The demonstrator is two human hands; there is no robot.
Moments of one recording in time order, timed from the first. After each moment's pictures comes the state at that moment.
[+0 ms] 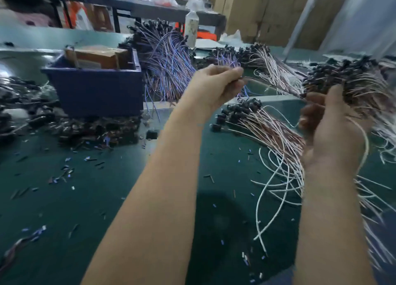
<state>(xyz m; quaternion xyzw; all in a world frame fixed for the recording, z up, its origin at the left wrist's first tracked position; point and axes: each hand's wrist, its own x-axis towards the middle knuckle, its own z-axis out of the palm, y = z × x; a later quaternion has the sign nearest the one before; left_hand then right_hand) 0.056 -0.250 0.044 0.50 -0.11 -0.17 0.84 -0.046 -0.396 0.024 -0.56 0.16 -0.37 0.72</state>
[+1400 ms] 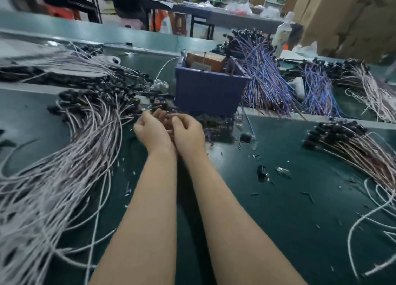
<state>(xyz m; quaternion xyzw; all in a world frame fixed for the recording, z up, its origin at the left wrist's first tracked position) 0.057 -0.019 -0.052 0.28 0.31 0.24 0.88 0.046 -0.068 -0.059 -0.69 0.01 0.03 0.73</state>
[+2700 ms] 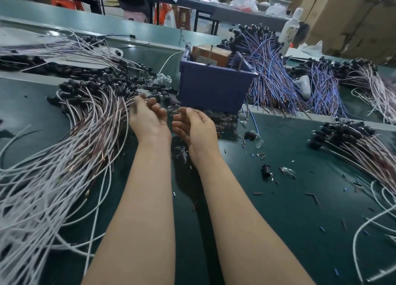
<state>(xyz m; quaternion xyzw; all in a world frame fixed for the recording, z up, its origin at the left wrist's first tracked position) 0.064 0.002 -0.049 0.19 0.21 0.25 0.93 0.047 -0.077 -0.059 -0.56 0.02 0.05 0.83</state>
